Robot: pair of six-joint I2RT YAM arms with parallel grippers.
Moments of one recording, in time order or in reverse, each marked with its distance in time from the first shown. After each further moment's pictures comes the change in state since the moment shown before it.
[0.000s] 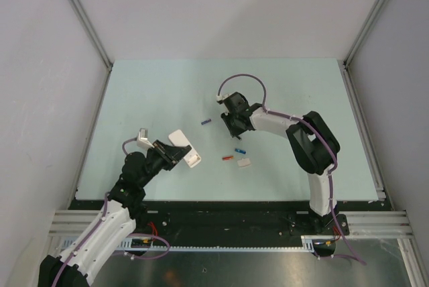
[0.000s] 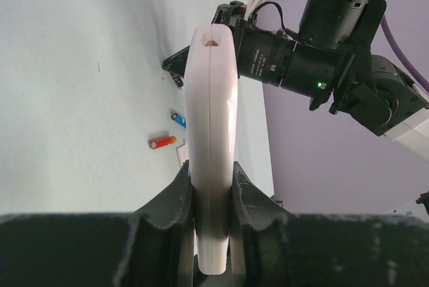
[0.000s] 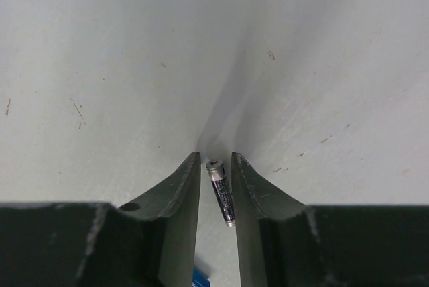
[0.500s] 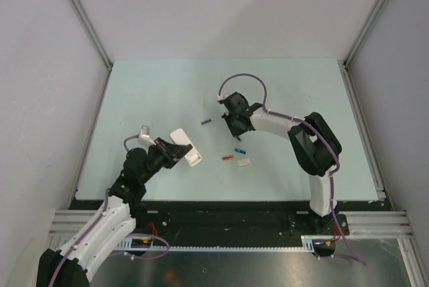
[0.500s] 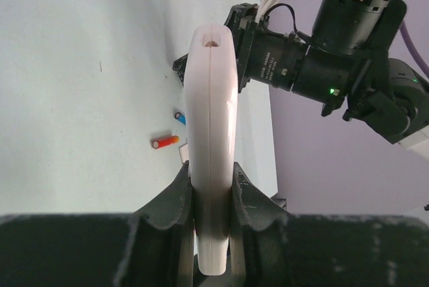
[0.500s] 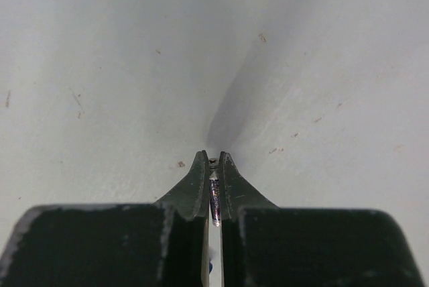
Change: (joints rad) left arm 0.000 0.057 0.029 -0.002 0.006 0.008; right arm 0.012 -0.016 0.002 -0.034 0.035 0.026
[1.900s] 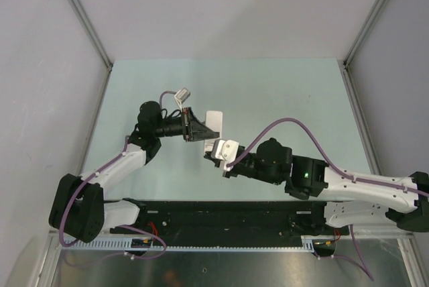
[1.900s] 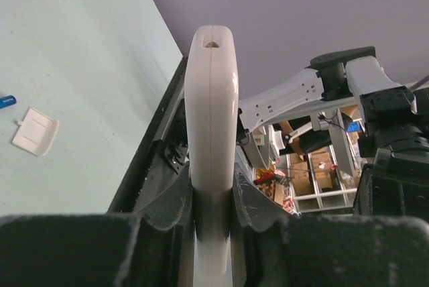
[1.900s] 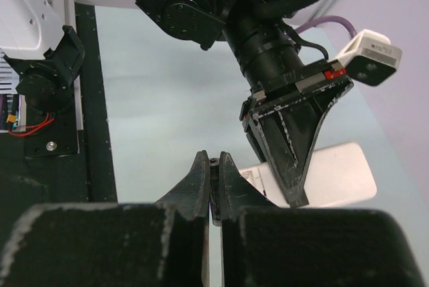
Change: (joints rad) left arm 0.010 0.678 0.485 0.311 0.795 0.064; right arm 0.649 -0.948 -0.353 0.308 0.032 -0.456
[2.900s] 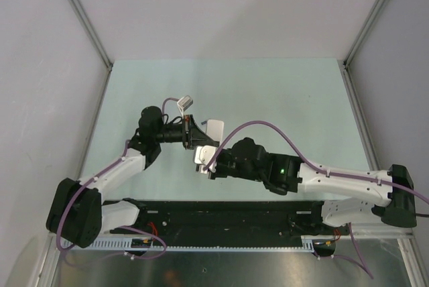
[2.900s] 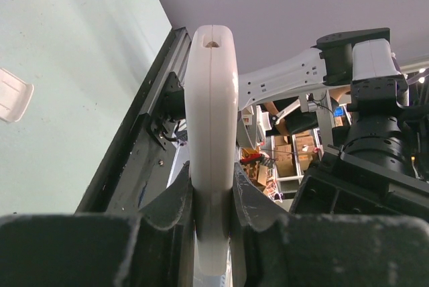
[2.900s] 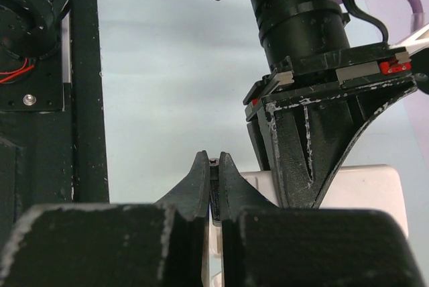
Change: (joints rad) left arm -0.026 -0.039 -0.052 -0.033 0.057 -0.031; right arm -0.036 0.172 0.001 0.005 -0.064 -0.081
